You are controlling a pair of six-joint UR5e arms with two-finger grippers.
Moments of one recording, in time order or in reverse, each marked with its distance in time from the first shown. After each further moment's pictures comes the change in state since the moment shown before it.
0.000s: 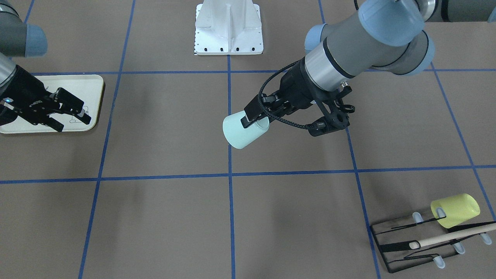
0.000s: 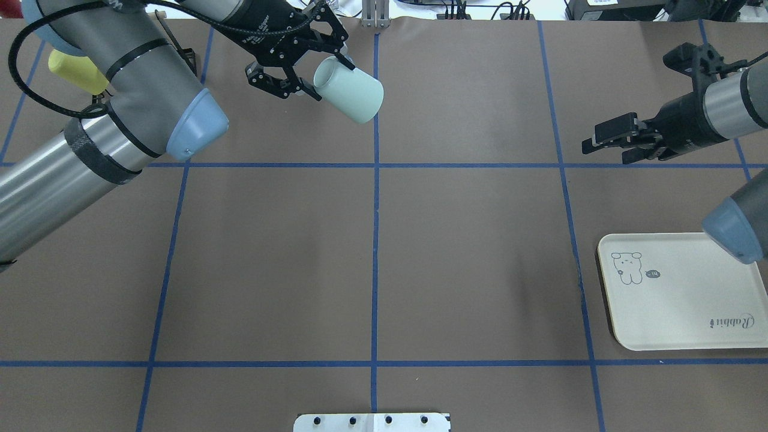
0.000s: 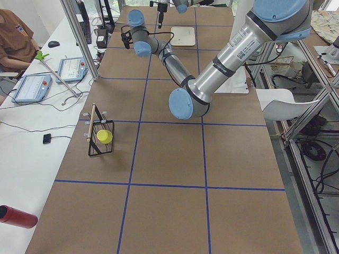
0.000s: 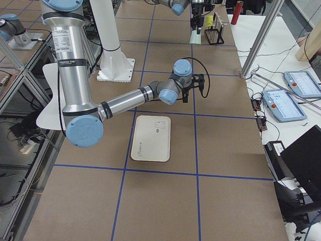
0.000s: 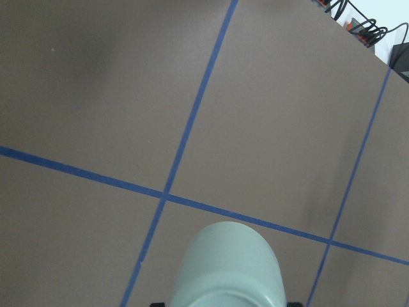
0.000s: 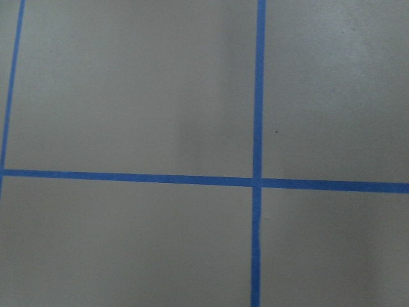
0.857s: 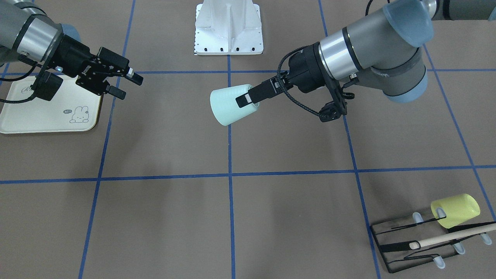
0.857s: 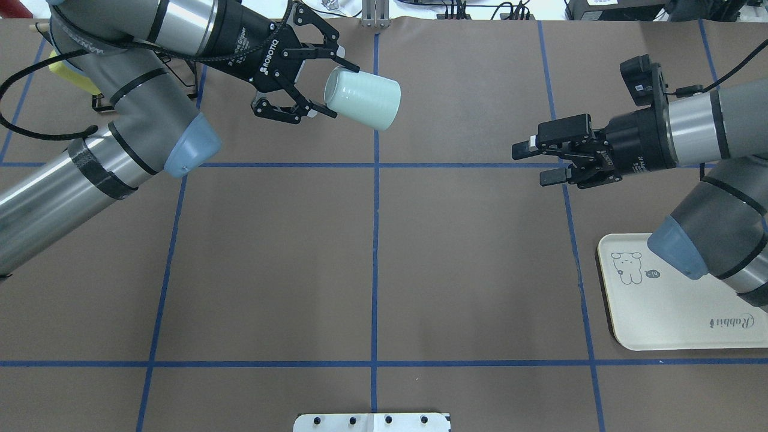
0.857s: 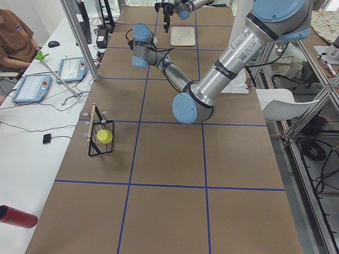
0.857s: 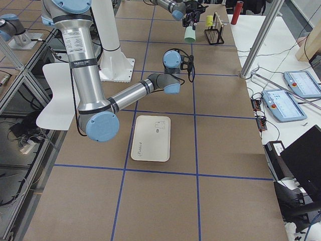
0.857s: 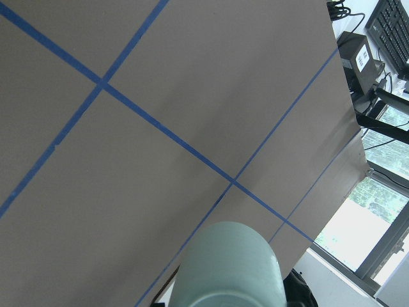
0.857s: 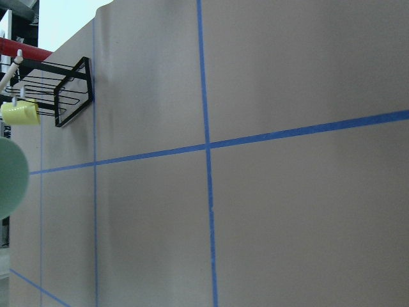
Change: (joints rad) left arm 0.024 0.060 0.049 -0.574 0.014 -0.623; right arm -0.123 0.078 -0.007 0.567 -0.007 0.619
